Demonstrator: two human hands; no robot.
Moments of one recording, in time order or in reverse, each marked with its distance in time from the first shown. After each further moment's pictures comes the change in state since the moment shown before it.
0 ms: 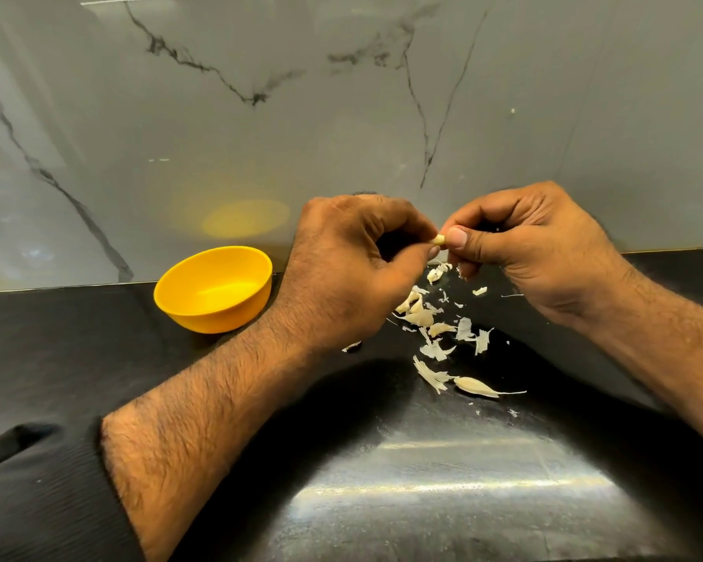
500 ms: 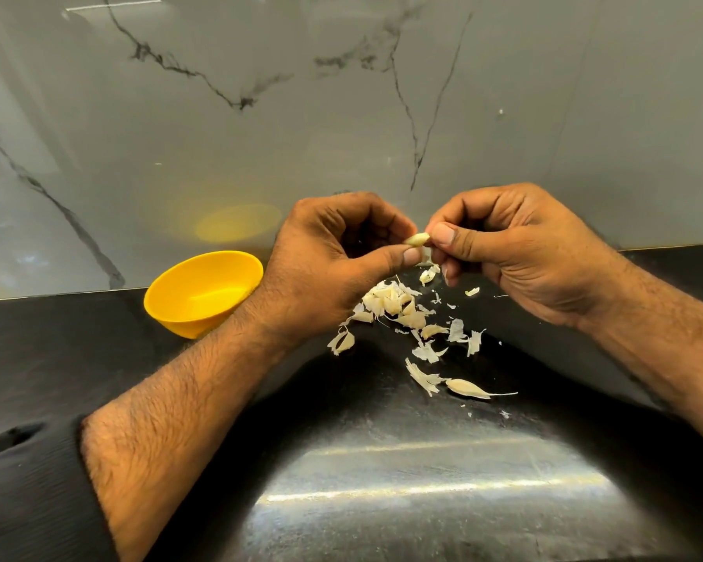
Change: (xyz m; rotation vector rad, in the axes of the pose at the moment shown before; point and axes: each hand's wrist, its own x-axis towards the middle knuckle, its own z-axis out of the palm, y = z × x) left_hand 0.000 -0.015 -0.004 -0.438 -0.109 -0.199; right_hand 0.001 -0.001 -0.005 0.184 -0.166 0.027
